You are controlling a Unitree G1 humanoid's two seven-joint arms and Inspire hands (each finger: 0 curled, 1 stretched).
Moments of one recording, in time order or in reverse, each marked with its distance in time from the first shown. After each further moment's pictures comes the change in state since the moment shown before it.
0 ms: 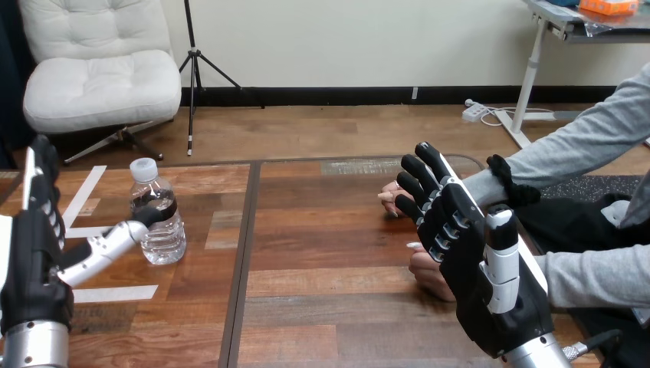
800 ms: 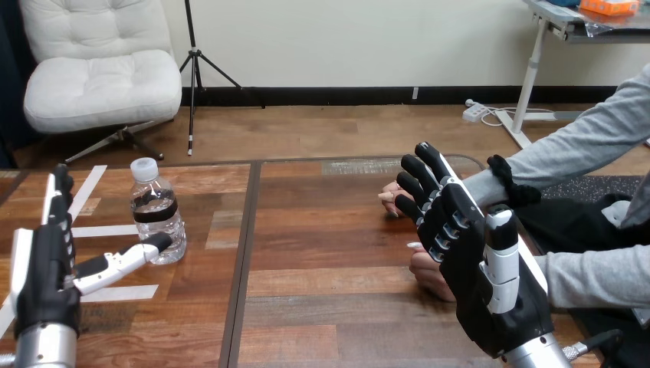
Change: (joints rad) left arm -0.059 0.034 -0.015 0.166 0.057 0.034 0.011; right arm 0.000 0.000 0.000 0.000 0.000 0.000 0.000
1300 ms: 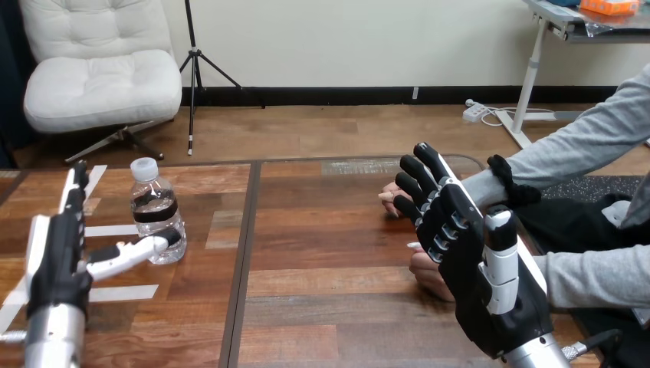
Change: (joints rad) left arm -0.106 0.046 -0.037 0.130 0.046 0.034 0.010; right arm 0.000 0.000 0.000 0.001 0.000 0.000 0.008
